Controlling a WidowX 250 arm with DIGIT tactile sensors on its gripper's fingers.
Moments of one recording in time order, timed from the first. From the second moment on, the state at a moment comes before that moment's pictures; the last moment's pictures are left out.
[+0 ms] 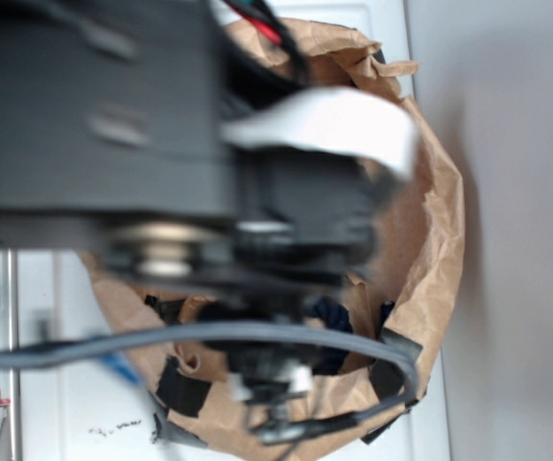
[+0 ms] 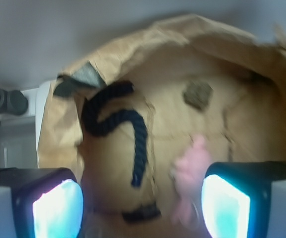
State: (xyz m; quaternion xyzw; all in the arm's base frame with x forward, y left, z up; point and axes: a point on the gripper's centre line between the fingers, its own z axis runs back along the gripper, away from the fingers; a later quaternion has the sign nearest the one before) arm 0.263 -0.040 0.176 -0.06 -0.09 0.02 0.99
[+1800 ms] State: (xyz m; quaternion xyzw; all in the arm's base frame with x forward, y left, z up) arm 0.314 -0.002 0.114 -0.05 -0.11 -0.02 0.99
